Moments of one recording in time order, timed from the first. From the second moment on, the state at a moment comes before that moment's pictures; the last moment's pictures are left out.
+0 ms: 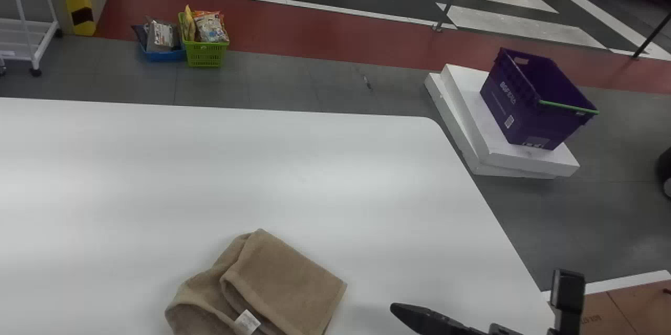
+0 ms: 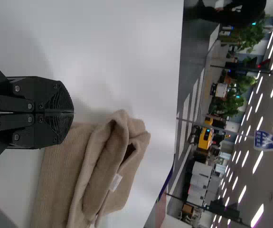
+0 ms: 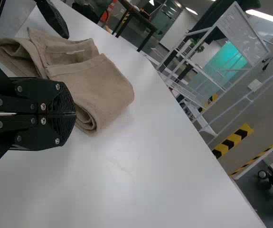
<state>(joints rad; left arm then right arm) 0.79 0.25 -0.08 -2.11 0.17 0.12 -0.41 0.44 0.00 -0.65 -2.10 -0.09 1.02 1.36</state>
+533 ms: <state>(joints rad) 0.78 0.23 0.05 -2.10 0.23 0.11 -0.42 0.36 0.00 -0.58 -1.96 -0.02 0.91 1.36</state>
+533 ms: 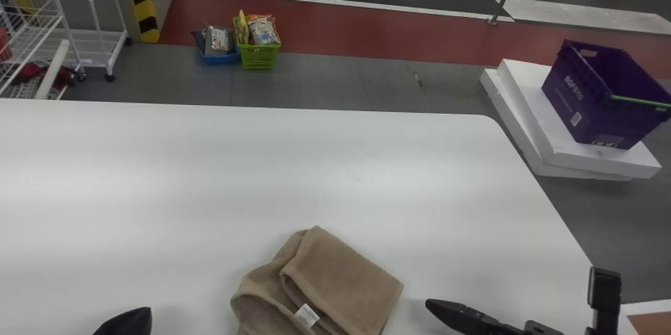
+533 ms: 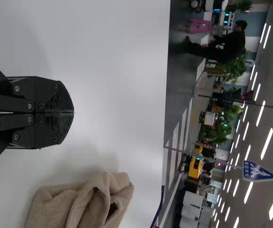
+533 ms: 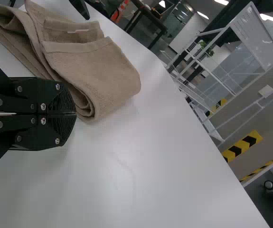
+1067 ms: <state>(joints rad) 0.79 0.23 0.07 -2.10 0.25 0.11 -0.42 0.16 0.00 -0.46 -1.83 0.14 0.96 1.31</state>
